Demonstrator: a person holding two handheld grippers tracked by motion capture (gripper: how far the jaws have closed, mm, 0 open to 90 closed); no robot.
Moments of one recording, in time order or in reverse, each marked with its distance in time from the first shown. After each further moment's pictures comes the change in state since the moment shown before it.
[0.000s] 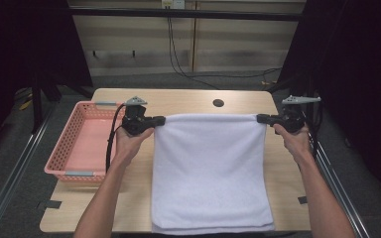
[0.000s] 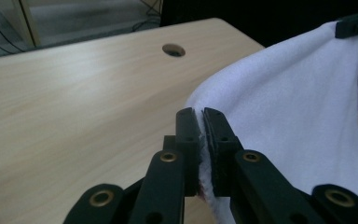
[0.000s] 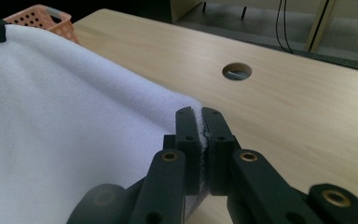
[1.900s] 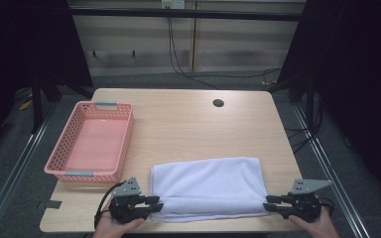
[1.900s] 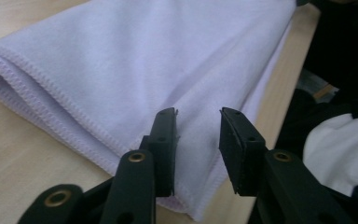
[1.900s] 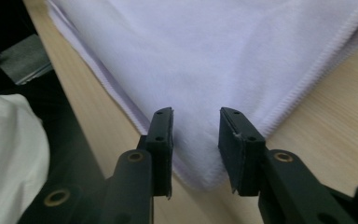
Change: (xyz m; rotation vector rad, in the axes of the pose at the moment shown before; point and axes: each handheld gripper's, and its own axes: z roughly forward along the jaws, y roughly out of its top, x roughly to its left) left arm -0.100 -0.170 -0.084 0.193 -0.241 0.114; right arm 0.105 -0.174 -0.088 0.227 0.219 -0.113
